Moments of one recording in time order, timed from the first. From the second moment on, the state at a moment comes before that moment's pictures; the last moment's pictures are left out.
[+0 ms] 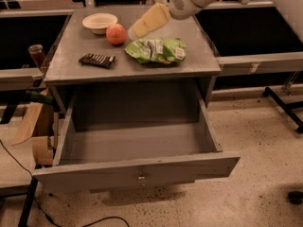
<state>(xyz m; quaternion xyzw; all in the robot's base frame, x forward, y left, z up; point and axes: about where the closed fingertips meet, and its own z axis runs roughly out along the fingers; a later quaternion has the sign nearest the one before) 0.666 -0.016 1.006 -0.42 0.80 0.16 0.40</state>
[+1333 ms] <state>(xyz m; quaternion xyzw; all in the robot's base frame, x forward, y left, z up) 0.866 0.120 0.971 -0.21 0.83 0.21 0.48</state>
